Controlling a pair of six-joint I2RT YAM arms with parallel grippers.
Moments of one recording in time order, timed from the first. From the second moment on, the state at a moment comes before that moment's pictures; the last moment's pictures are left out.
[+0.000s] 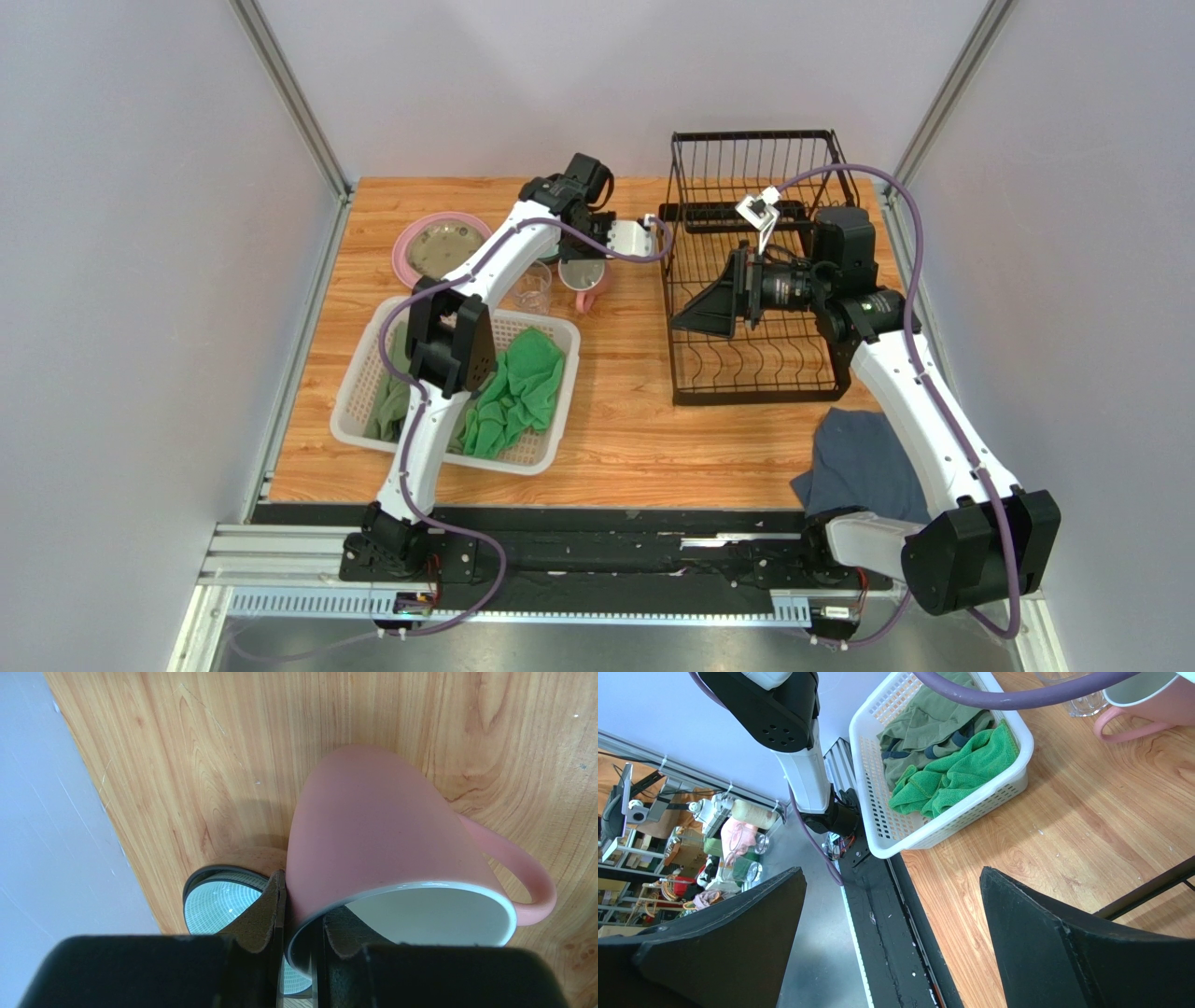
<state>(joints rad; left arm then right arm) -0.51 2.38 2.29 -0.97 0.12 1.19 0.21 1.21 1.14 -0.37 -1.09 0.32</state>
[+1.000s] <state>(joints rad) -0.51 2.38 2.27 -0.94 0.11 1.21 0.21 1.21 1.14 -0.37 -1.08 0.32</state>
